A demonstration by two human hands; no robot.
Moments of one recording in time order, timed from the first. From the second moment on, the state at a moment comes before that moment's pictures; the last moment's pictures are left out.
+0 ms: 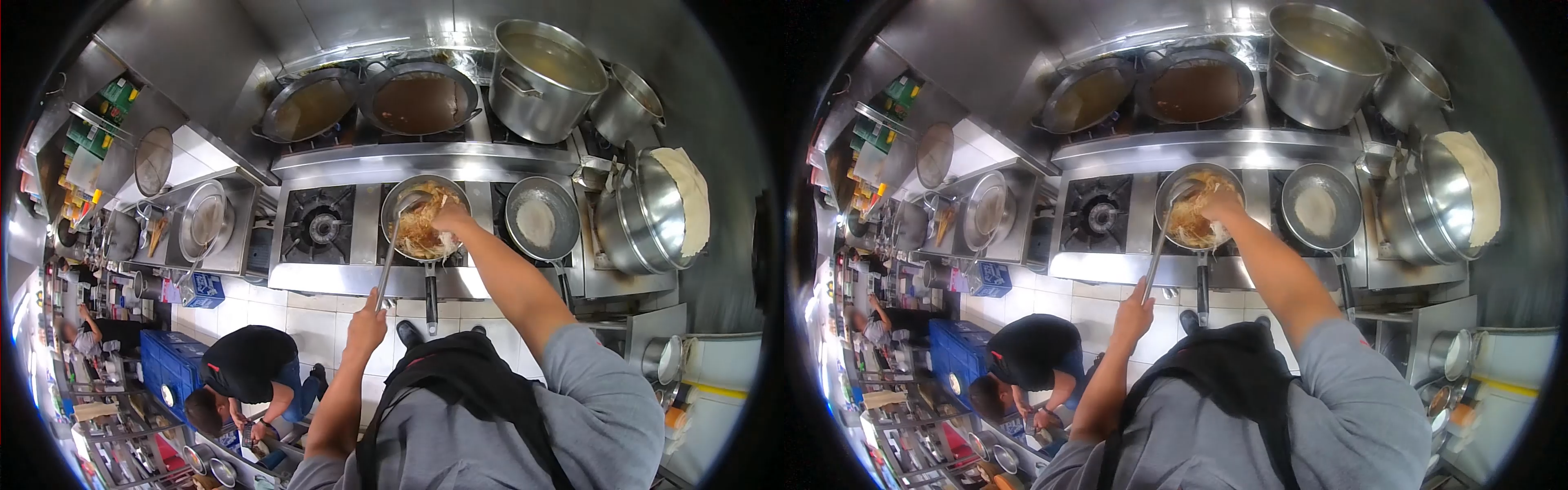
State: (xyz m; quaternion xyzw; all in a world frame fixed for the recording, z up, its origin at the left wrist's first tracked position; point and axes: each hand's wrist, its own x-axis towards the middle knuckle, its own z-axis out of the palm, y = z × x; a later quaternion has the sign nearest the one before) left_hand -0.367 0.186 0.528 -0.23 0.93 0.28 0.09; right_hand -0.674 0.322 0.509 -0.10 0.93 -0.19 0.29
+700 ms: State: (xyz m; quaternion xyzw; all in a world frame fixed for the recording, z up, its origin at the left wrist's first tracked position) left_hand -0.363 0.248 0.504 -0.30 0.91 0.26 0.11; right_hand -0.671 0.320 0.431 -0.02 0.92 -0.35 0.16
